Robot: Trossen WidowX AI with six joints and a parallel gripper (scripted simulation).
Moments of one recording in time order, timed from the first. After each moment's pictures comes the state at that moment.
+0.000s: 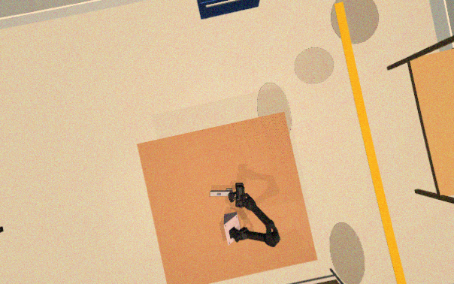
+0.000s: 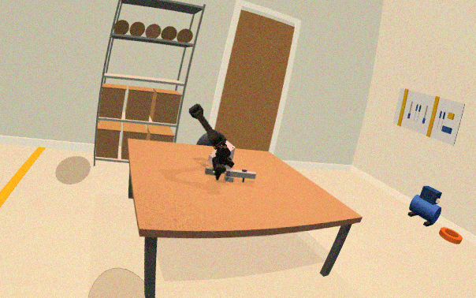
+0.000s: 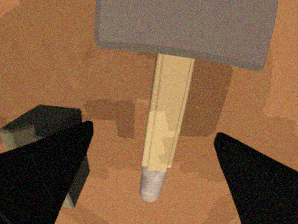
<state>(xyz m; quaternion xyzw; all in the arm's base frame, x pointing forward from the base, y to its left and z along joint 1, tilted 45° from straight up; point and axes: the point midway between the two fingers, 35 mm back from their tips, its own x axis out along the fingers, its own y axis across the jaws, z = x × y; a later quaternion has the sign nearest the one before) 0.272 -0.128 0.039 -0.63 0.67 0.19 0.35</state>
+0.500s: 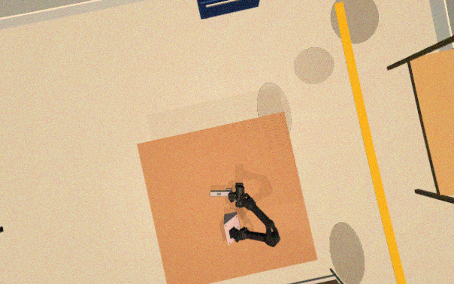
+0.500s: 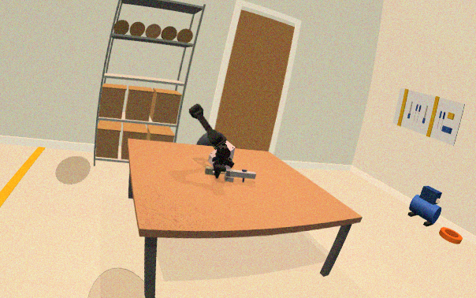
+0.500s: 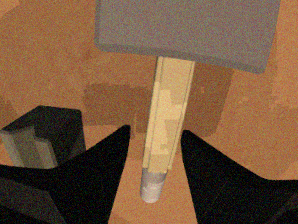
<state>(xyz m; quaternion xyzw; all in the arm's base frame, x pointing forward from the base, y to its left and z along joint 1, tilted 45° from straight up) 0.272 -0.128 0.039 -0.63 0.67 0.19 0.35</state>
